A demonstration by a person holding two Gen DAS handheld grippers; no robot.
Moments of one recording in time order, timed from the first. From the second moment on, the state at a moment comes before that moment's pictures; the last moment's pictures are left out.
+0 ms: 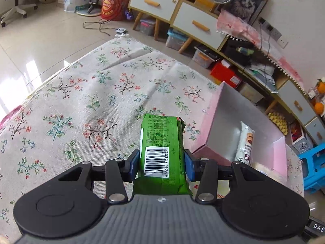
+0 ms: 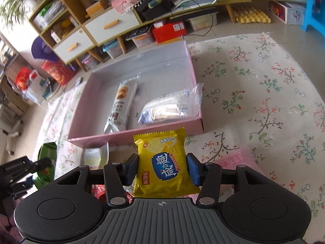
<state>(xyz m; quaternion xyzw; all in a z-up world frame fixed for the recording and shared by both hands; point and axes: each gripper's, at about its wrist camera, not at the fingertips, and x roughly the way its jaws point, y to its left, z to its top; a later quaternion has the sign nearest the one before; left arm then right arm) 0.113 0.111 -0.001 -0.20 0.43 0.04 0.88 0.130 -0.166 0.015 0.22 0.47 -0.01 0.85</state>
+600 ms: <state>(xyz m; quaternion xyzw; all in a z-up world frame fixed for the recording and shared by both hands) 0.159 0.050 0.011 -0.07 0.38 -0.11 0.92 0.171 -0.178 0.027 0.24 0.41 -0.03 0.88</state>
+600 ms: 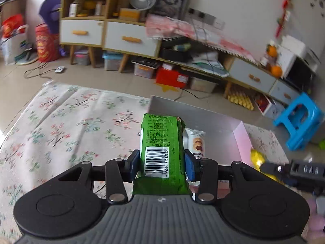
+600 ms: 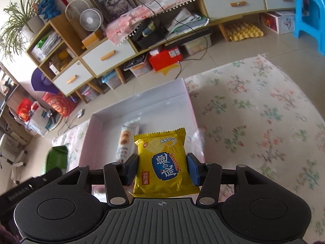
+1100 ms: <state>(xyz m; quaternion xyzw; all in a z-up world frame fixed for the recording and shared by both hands) 0.189 0.022 -0.029 0.01 0.37 -0.15 0.92 0.231 -0.157 -0.016 0.17 0.40 -0.01 0.90</state>
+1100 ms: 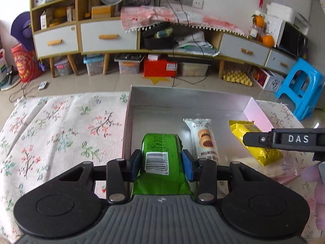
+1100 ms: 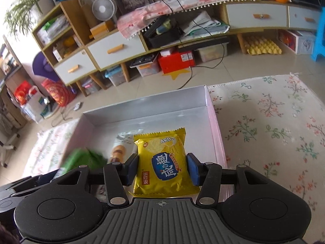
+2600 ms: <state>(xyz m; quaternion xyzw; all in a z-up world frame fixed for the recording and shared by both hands) 0.182 -0.005 -0.006 0.07 0.35 -0.14 0.93 0.220 -0.171 0.021 0.20 0.36 -0.01 0.91</state>
